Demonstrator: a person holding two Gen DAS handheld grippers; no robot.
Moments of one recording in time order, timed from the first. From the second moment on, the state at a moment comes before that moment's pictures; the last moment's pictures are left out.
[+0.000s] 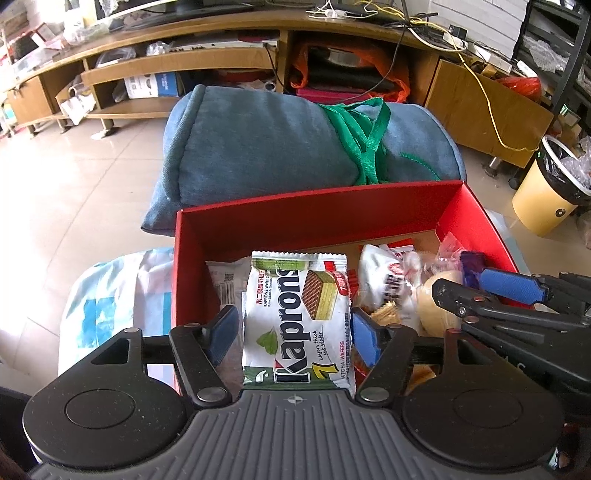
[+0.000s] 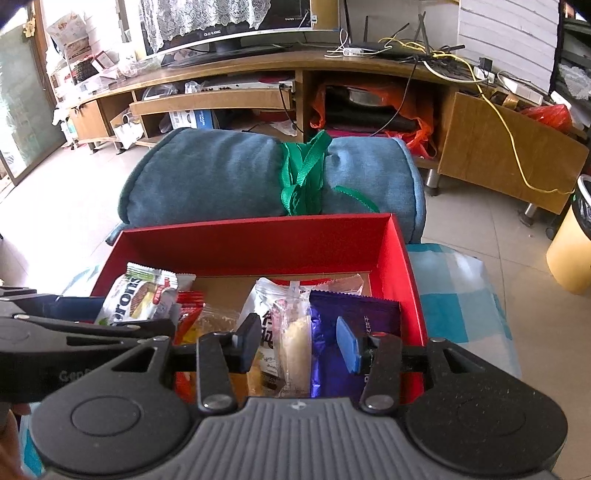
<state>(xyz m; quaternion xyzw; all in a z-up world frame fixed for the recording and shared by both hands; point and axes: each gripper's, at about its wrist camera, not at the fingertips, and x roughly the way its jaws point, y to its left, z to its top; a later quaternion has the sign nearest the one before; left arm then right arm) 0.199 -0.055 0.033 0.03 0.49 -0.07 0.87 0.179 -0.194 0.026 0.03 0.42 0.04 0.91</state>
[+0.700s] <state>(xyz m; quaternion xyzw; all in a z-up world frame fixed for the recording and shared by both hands) 0.179 -0.064 0.052 0.04 0.46 -0.10 0.88 0.161 -0.222 0.043 0.07 0.41 0.00 0.91</state>
